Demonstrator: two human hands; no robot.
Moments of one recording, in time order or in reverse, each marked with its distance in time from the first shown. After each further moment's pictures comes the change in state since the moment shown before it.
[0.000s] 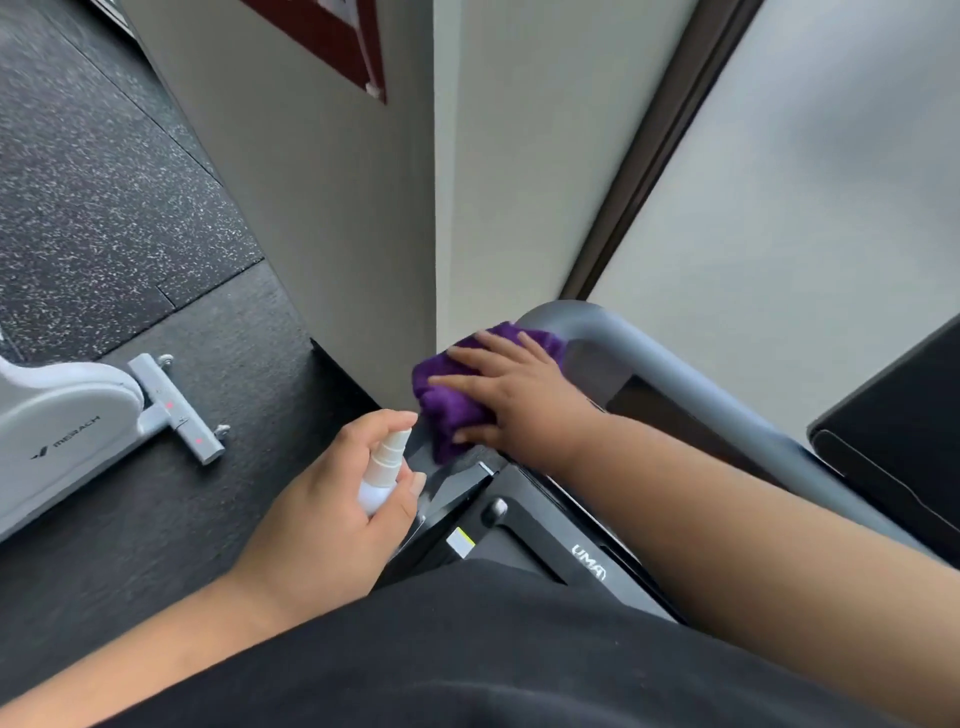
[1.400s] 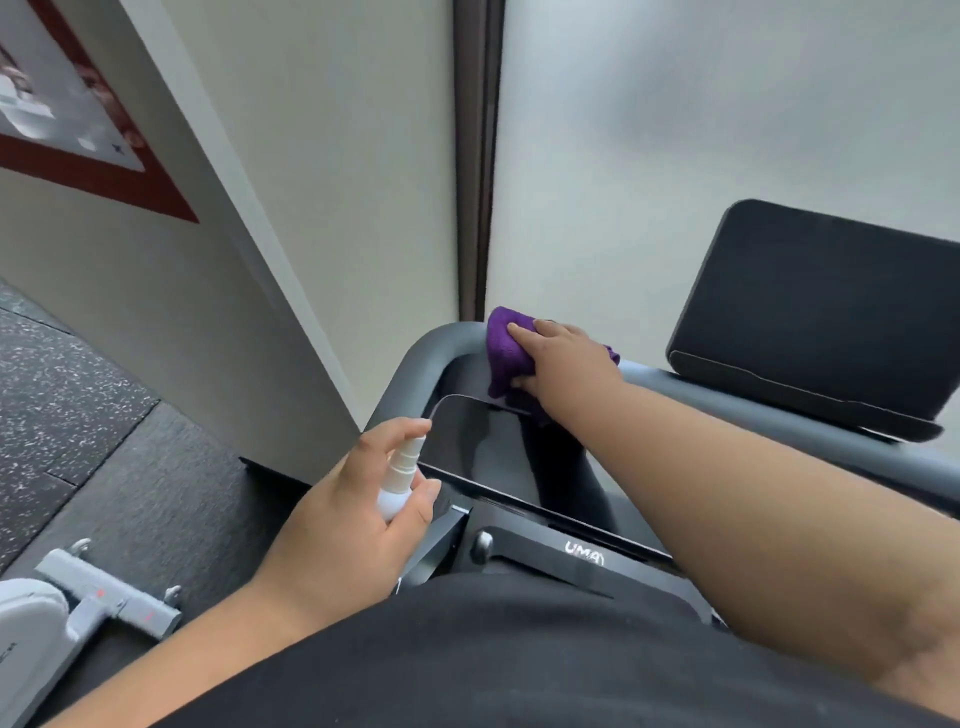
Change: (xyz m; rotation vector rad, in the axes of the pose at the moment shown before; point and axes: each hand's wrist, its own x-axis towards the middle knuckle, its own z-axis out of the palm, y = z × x) left_hand 0.033 0.047 0.019 0.065 -0.192 0.390; right_hand -0.091 0.066 -0.041 -0.030 0.138 0.804
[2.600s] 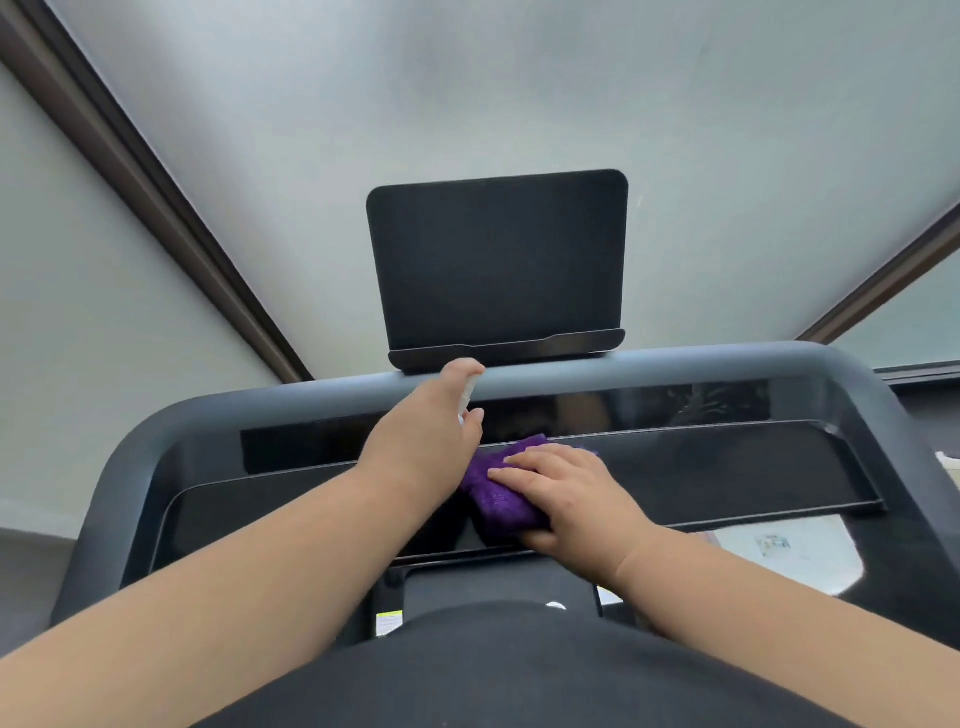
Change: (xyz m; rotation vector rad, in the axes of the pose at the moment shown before) left_hand 0.122 0.183 0.226 0.201 -0.383 0.284; right_hand -0.252 0.182 0.060 0.199 0.343 0.003
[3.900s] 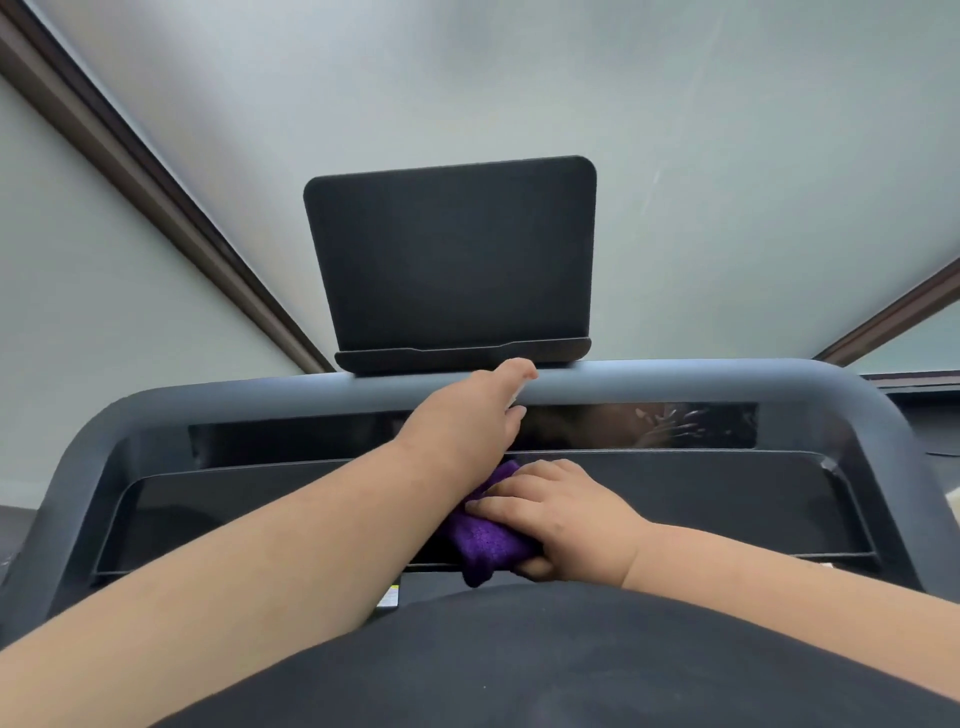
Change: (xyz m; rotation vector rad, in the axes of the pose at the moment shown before) left_hand 0.051 0.078 0.054 0.180 -0.077 0.033; right_hand -0.008 0.057 -0.037 0.122 -0.181 -0.279
